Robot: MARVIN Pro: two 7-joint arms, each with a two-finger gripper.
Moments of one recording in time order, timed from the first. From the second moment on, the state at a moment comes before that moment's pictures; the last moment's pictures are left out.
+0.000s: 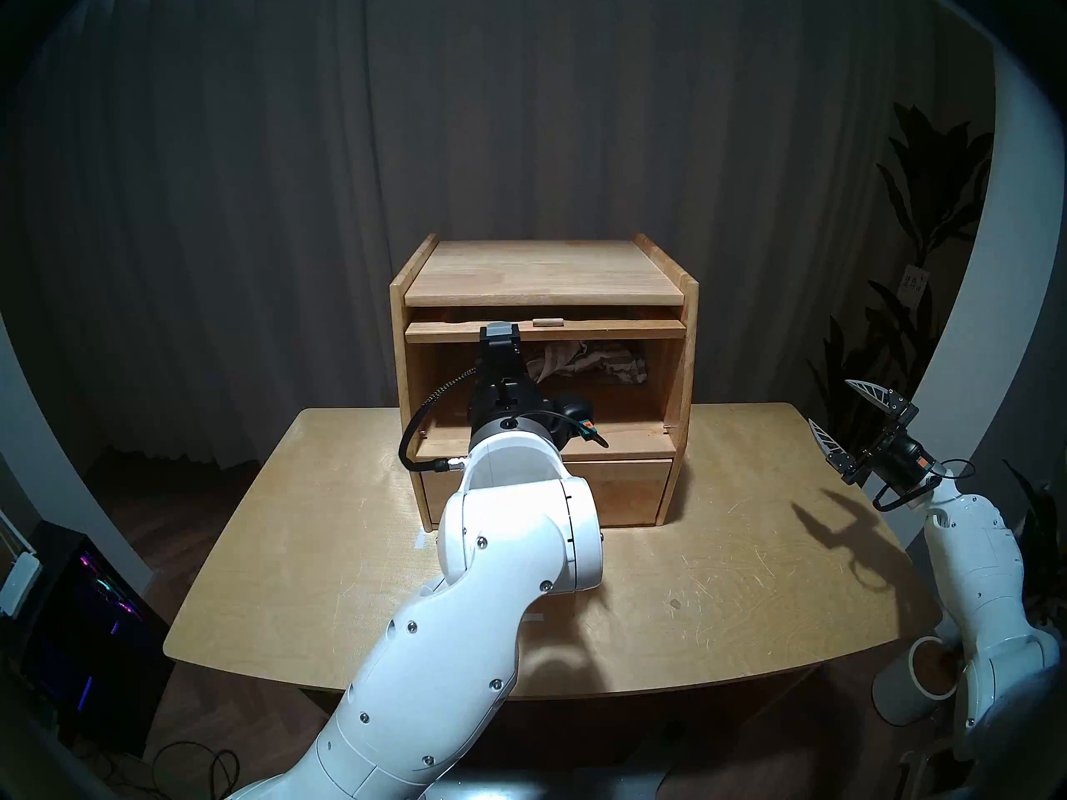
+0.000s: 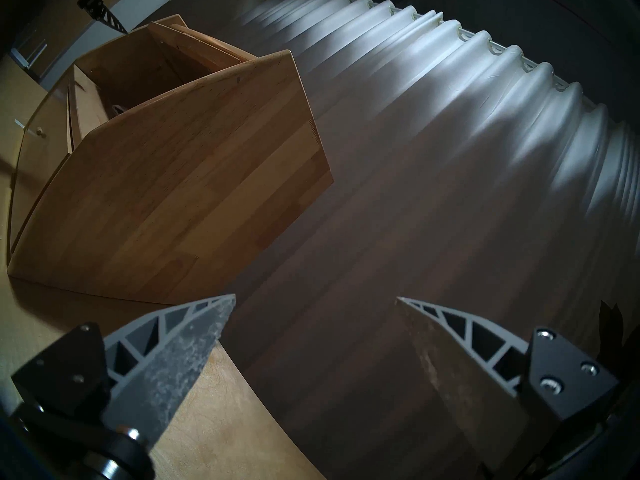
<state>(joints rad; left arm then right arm) 1.43 -1.50 -0.95 -2.04 1.90 0.68 -0.74 -1.29 -0.86 1.78 -0.87 0.30 -0.96 0.87</state>
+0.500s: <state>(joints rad) 1.32 -1.54 -1.00 -1.92 1.87 0.63 -0.71 -1.27 -0.88 1.80 -0.86 0.32 -0.96 0.87</state>
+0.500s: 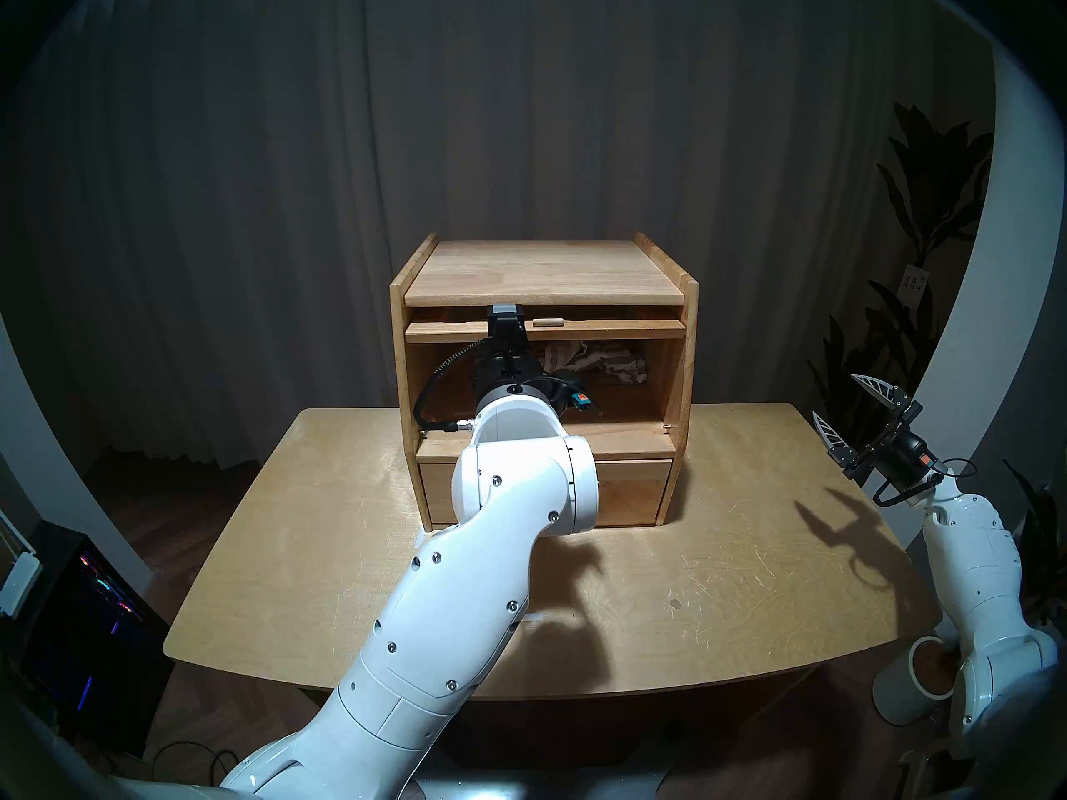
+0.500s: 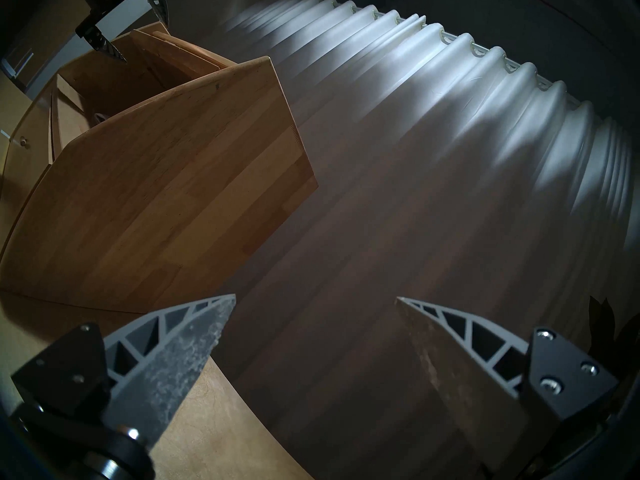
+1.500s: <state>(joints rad) 1.29 -1.53 -1.08 -1.77 1.71 0.56 -0.55 -1.26 -0.88 1.81 -0.85 0.34 -0.96 0.87</state>
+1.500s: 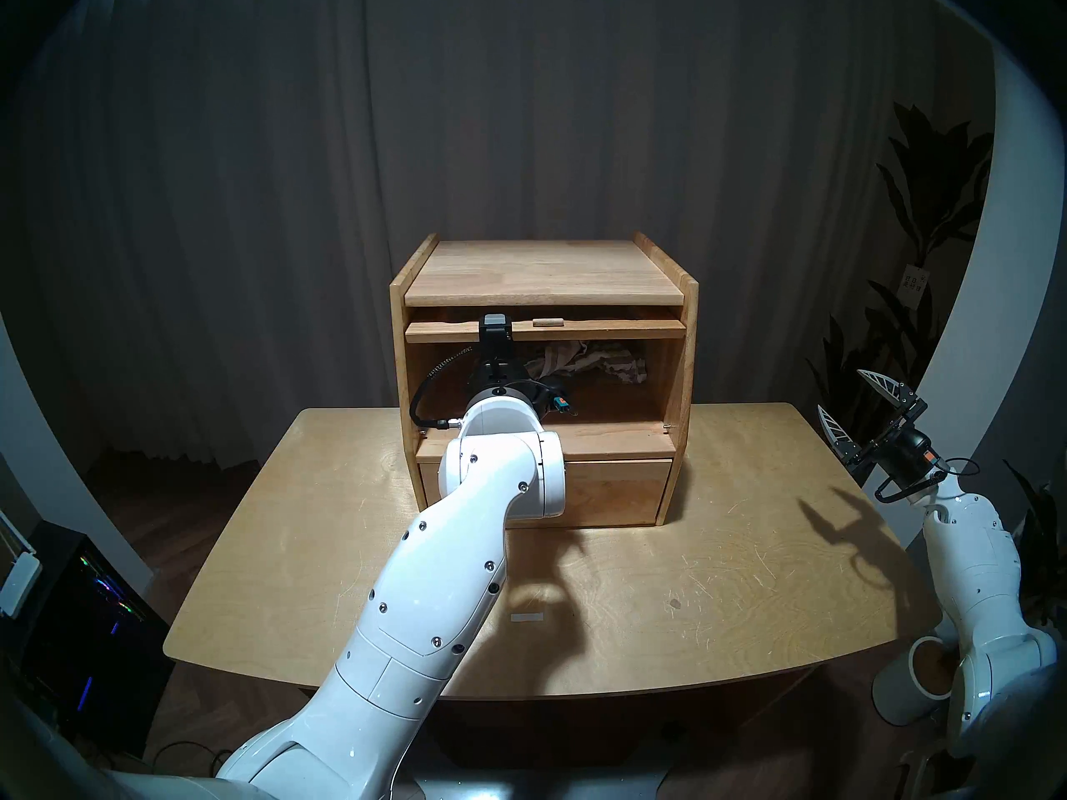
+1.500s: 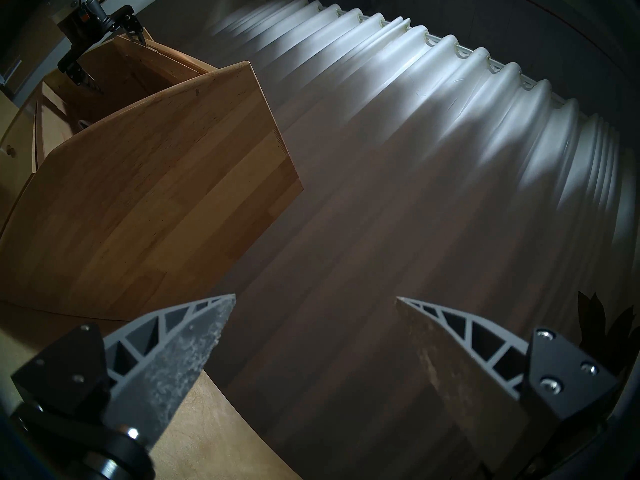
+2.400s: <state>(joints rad) 1.28 -1.56 -1.16 -1.84 1.55 0.49 -0.51 -1.26 -0.88 1.80 -0.85 0.34 -0.96 0.87</state>
